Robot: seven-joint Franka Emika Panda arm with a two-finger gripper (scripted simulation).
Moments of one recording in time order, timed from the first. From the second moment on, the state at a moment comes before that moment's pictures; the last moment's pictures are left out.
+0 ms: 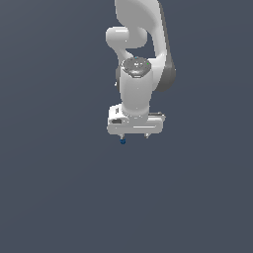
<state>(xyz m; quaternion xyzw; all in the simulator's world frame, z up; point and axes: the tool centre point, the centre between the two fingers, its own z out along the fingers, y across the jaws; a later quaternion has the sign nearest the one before) 0.009 0.032 0.174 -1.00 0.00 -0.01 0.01</state>
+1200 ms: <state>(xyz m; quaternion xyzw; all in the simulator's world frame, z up) 0.001 0.002 0.163 -1.00 0.04 -0.02 0.01</state>
